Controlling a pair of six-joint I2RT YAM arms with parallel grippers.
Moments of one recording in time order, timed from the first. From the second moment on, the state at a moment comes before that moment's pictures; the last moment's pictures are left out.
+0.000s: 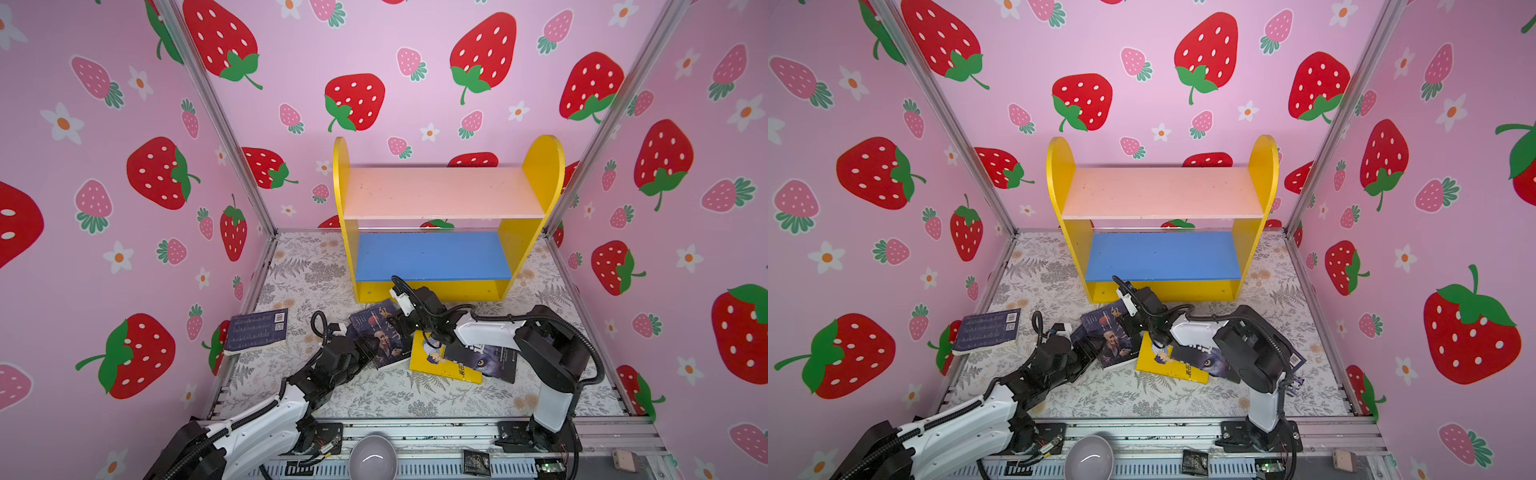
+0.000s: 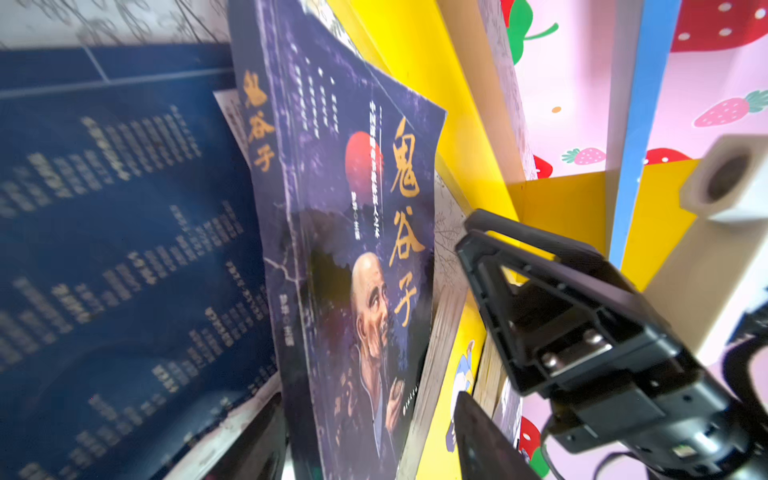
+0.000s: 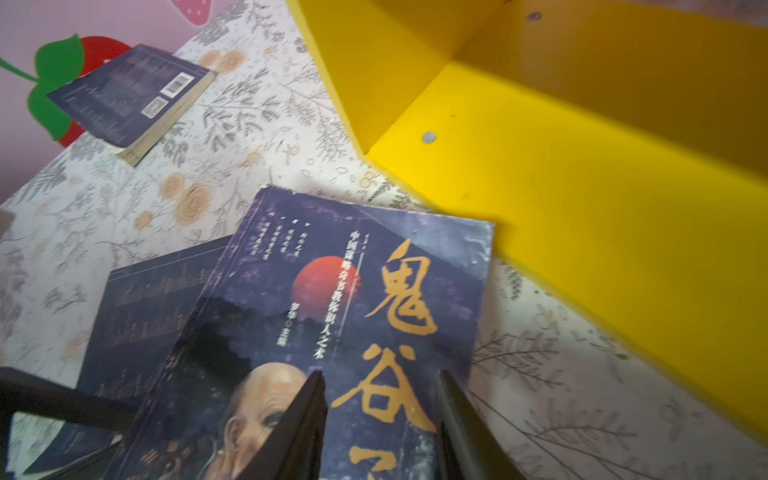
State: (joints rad) left arm -0.65 0.88 0.19 0.11 -0.04 -1.24; right arm 0.95 1.84 1.01 0.20 -0.07 0.21
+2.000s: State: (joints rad) left arm -0.62 0.93 0.34 -0.06 -0.02 -1.29; right arm 0.95 1.98 1.03 0.35 -0.39 0.28
